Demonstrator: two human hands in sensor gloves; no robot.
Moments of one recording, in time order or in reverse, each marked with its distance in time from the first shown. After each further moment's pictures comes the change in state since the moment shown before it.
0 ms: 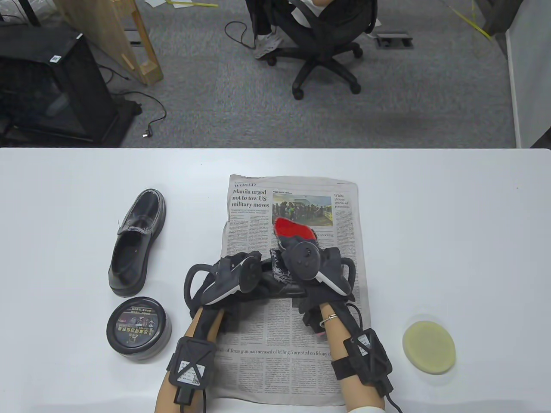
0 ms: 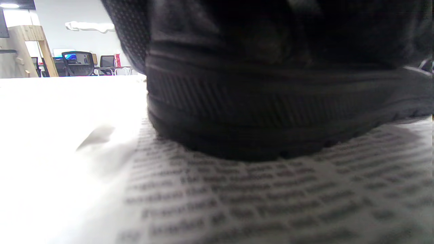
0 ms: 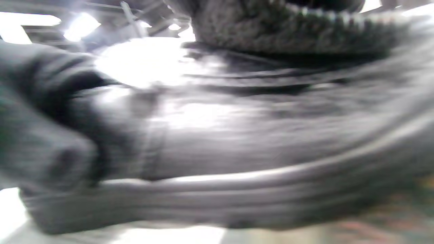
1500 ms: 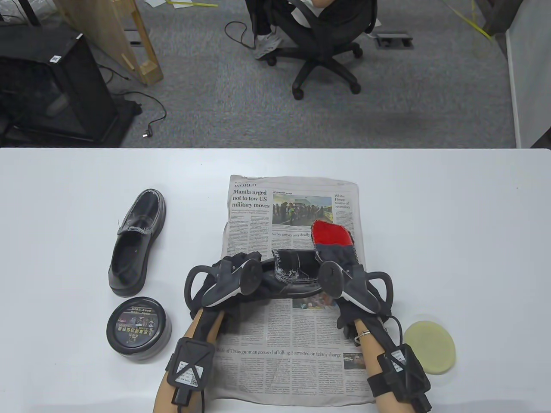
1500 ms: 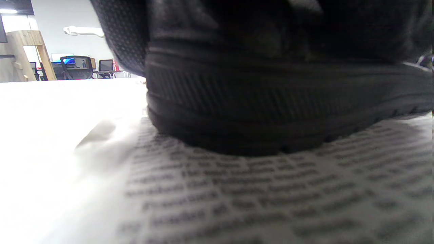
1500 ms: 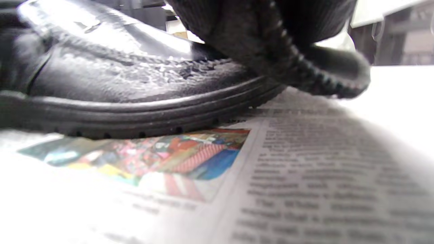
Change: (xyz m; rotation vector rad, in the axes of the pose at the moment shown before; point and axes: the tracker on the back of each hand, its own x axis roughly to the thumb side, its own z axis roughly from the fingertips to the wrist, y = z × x) left_hand 0.002 -0.002 0.002 0.015 -0.014 0.000; right_hand -0.035 0.001 0.044 -0.072 -0.042 0.330
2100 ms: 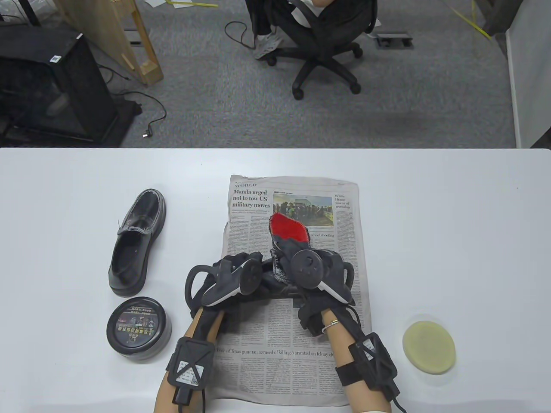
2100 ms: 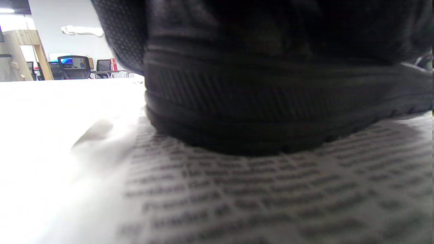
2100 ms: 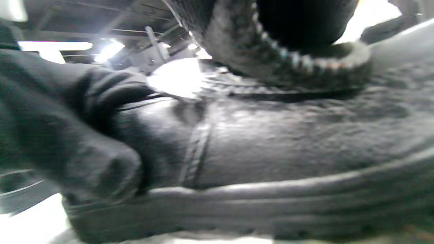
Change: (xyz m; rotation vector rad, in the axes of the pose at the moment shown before) left_hand 0.002 0.000 0.000 0.005 -0.002 -0.012; right_hand 0.042 -0.015 -0.037 -0.006 -0.010 -0.406
